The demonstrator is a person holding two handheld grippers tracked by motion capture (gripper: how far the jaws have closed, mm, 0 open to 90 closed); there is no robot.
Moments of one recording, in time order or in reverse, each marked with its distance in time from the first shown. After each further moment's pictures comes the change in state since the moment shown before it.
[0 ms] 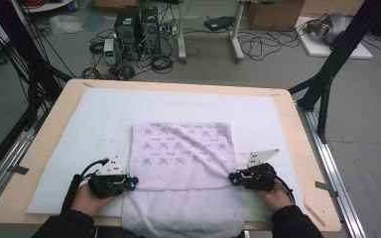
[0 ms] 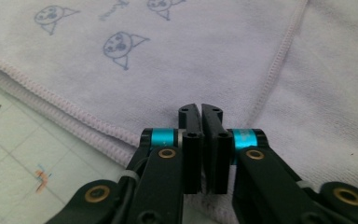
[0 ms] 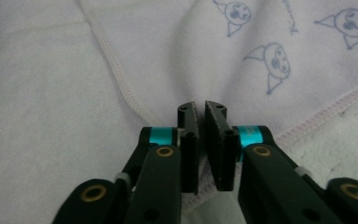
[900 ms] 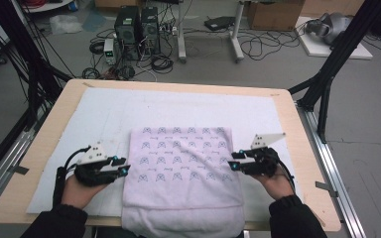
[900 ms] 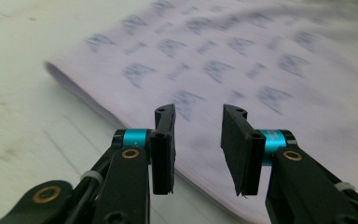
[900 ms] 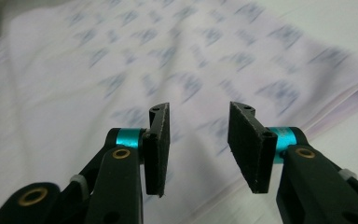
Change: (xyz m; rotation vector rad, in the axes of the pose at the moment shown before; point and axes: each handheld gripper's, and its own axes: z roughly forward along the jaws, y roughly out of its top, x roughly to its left) left arm 0.033 0.017 -0.030 -0.157 0.131 -0.071; right arm -0.015 0.038 -0.021 -0.094 -0.053 0.042
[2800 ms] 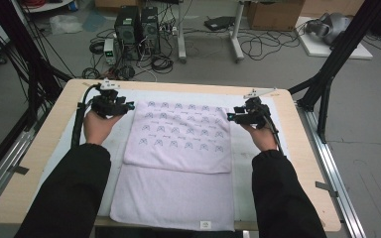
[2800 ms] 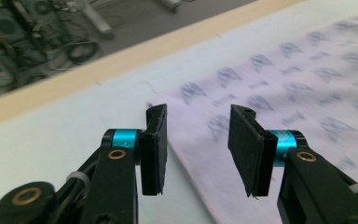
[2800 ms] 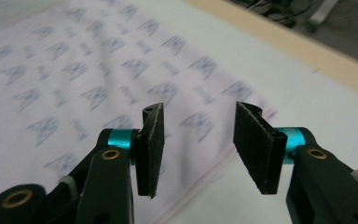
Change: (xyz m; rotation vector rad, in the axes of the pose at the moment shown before) left arm 0.110 0.098 0.062 0.000 0.273 -0.124; right arm -0.101 0.080 0.029 -0.013 -0.280 0.109
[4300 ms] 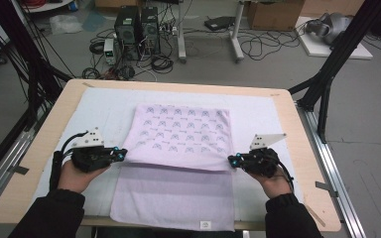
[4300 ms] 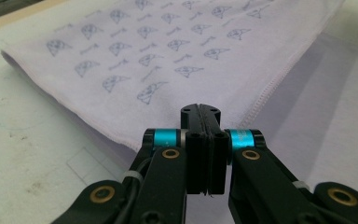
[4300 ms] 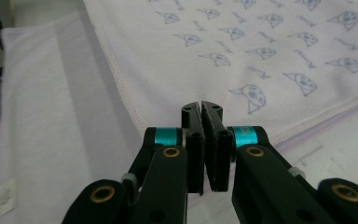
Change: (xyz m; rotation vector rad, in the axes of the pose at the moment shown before) left arm -0.068 -0.083 -0.106 -0.013 -0.342 0.165; right arm 0.093 -0.082 -0.064 -0.002 0.266 -0.103
